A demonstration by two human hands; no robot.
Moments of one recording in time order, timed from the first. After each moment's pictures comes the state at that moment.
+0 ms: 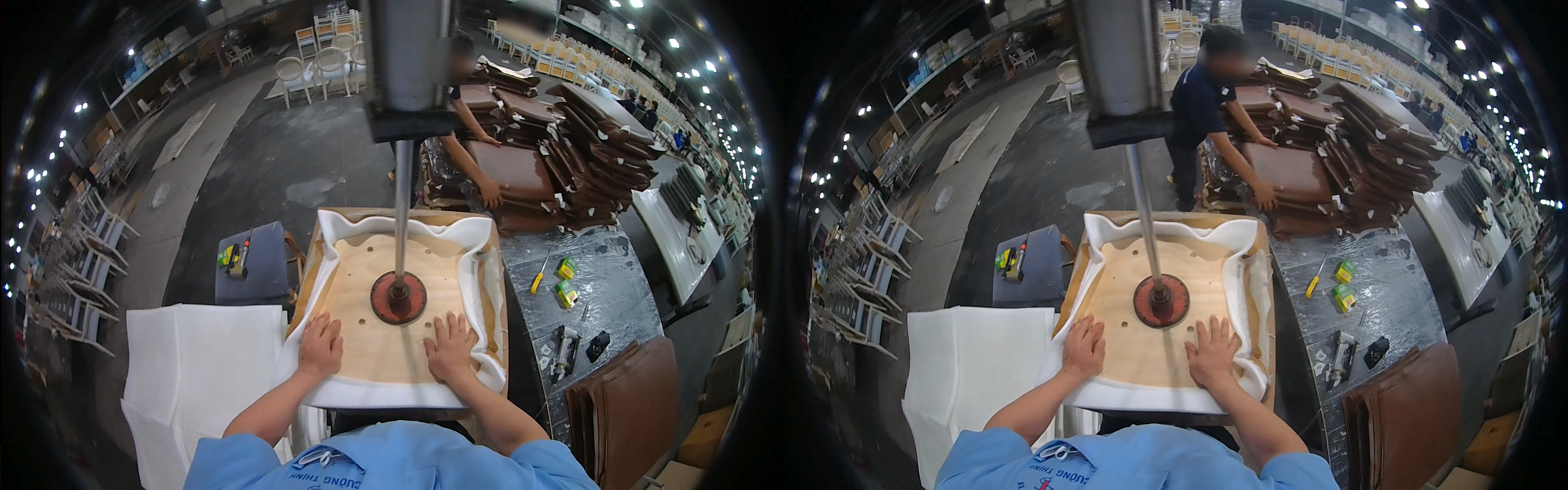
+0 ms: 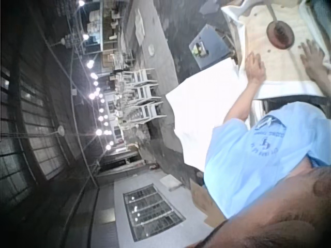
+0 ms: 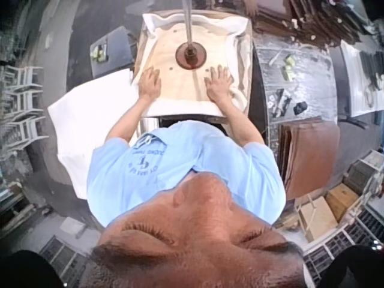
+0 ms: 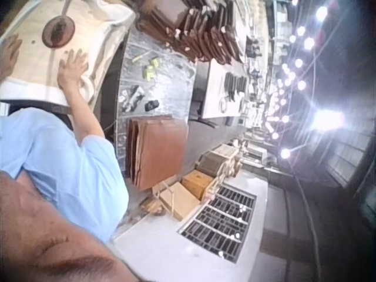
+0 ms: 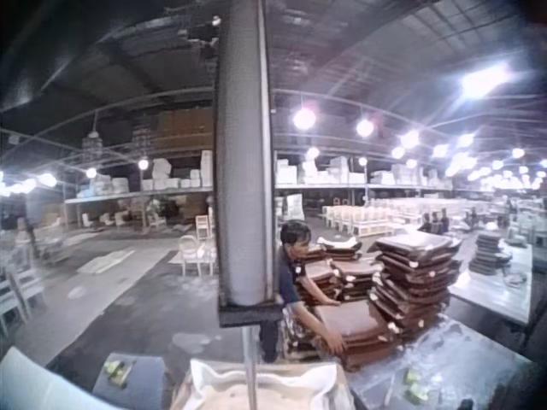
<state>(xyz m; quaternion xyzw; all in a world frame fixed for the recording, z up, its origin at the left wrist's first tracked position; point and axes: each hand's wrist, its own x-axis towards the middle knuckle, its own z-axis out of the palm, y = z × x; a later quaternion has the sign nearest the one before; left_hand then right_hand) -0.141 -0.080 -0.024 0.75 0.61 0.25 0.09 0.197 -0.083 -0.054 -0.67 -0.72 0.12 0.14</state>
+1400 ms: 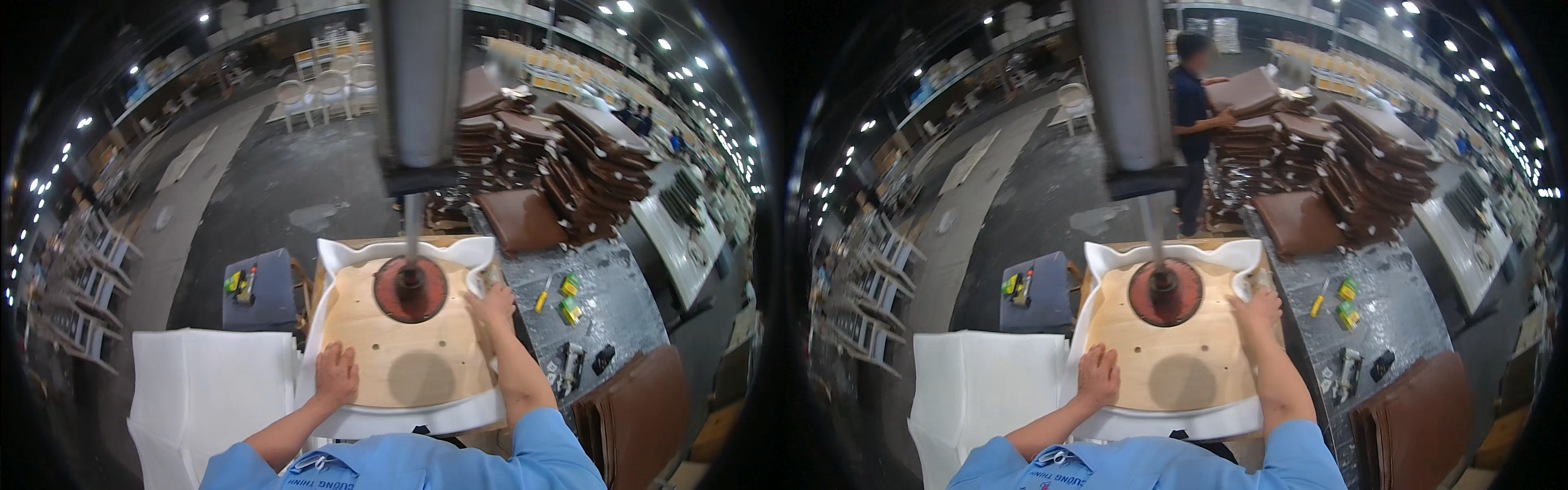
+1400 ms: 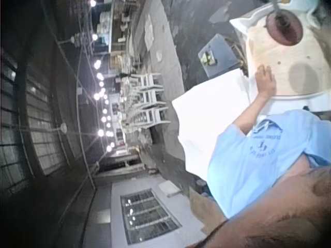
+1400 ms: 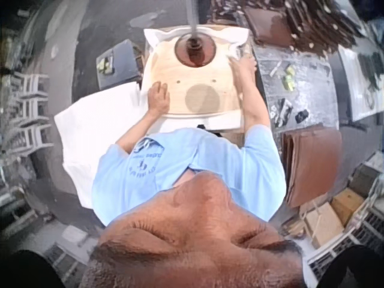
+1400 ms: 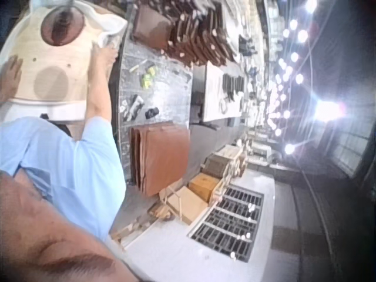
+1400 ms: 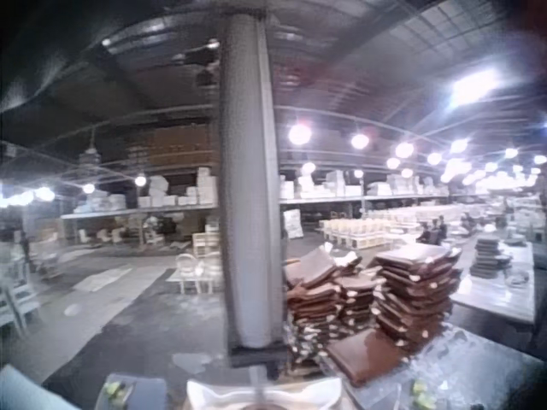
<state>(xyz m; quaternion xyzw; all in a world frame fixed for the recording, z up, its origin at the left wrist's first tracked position) -0.132 -0.090 -0.008 0.75 0.63 0.21 0.07 0.254 0.082 0.026 -0.85 -0.49 0.15 0.14</state>
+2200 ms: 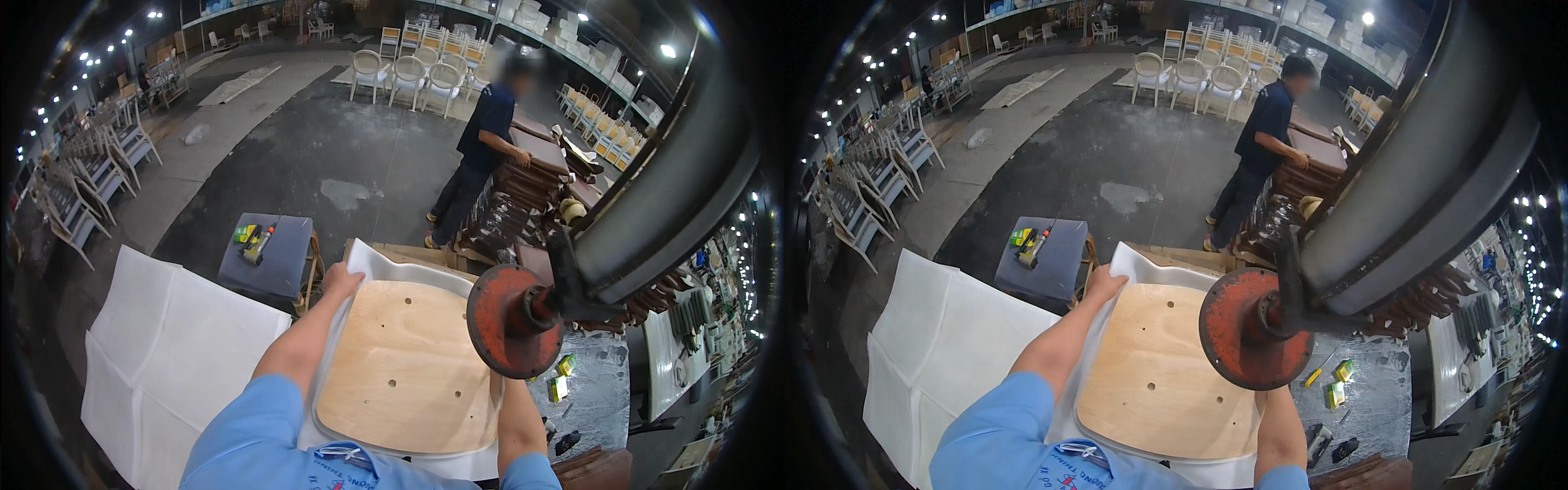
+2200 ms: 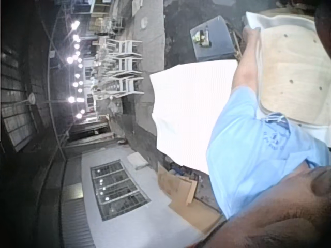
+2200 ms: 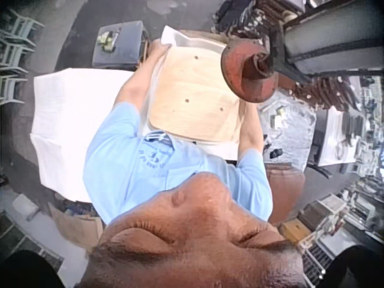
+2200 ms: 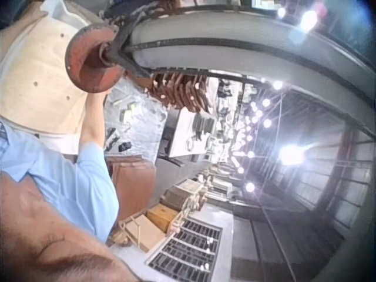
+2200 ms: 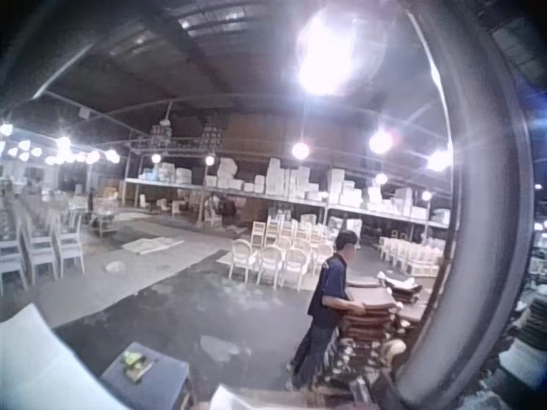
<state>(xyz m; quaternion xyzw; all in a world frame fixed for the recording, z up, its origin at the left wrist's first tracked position) -0.219 0.201 -0.015 0.45 0.80 0.29 0.27 0.249 0.155 -0.003 -0.77 -0.61 0.10 0.18</state>
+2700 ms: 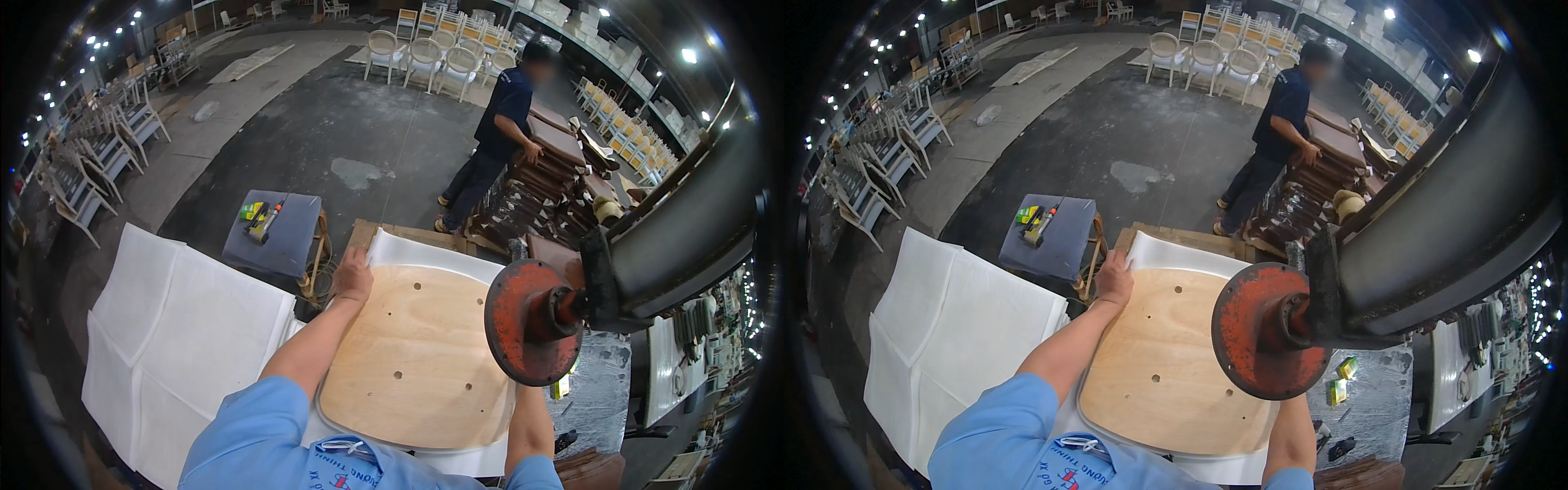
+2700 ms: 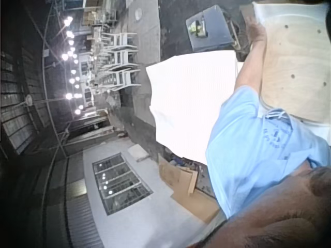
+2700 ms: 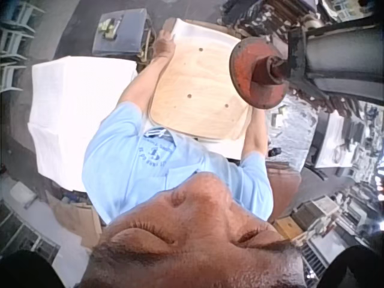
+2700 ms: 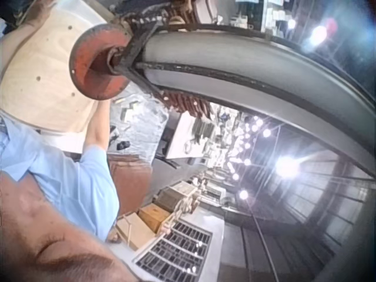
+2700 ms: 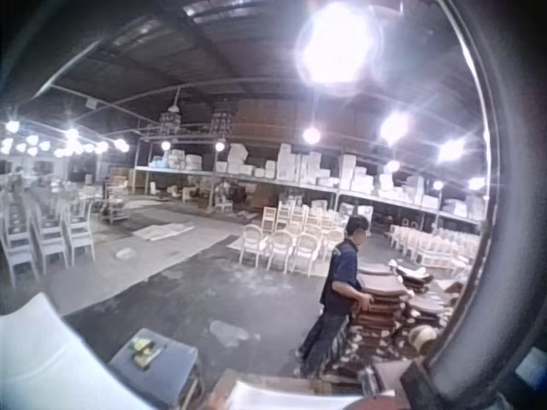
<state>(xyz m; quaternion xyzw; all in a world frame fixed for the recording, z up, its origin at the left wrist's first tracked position) -0.180 0.175 -0.038 0.52 0.78 0.35 0.03 0.269 0.152 -0.008 -0.75 -0.64 0.11 0.17</state>
